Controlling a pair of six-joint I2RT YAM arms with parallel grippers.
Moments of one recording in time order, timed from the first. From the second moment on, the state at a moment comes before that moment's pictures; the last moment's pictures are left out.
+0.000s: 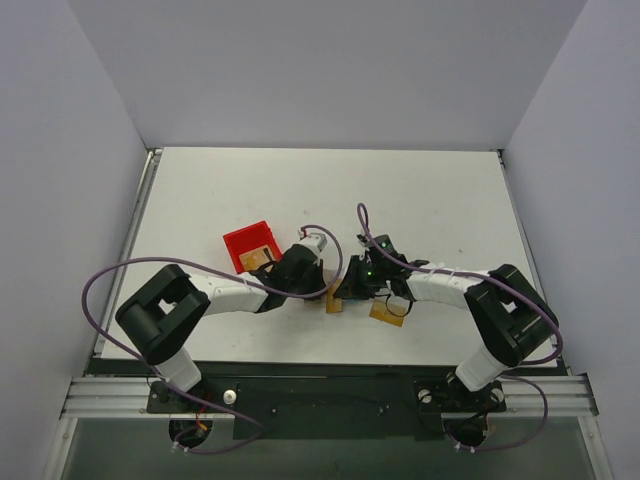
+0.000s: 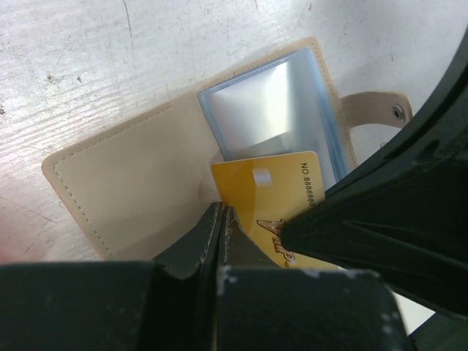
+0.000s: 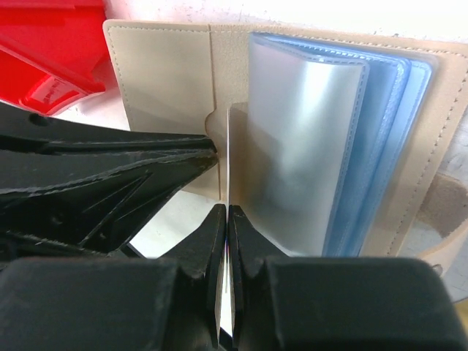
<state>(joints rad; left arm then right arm) -0.82 1.65 0.76 0.18 -0.02 -0.57 0.61 1.59 0.66 0.07 -0.34 0.78</state>
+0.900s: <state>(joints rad) -0.82 1.71 0.77 0.23 0.02 -0.59 0.45 1.36 0.72 -0.25 -0.34 0.62</state>
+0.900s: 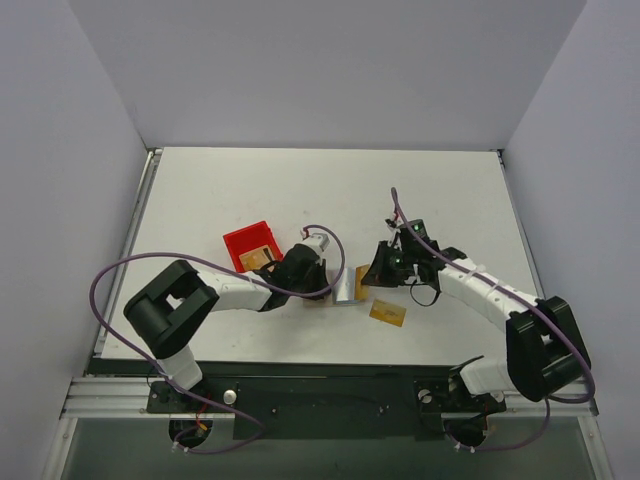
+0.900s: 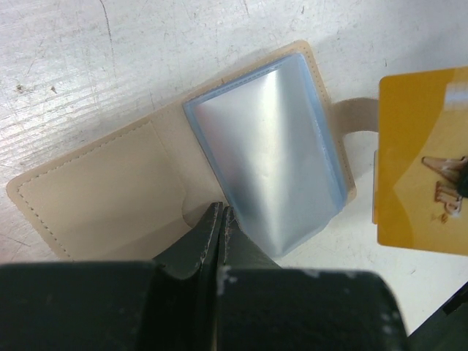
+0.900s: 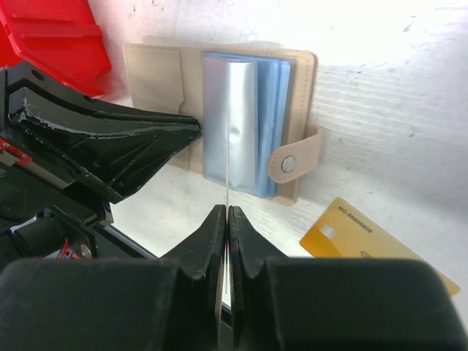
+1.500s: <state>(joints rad) -0.82 1.73 0.78 0.24 0.04 -0.59 0.41 1.46 0.77 -0.33 -0.34 0.51</state>
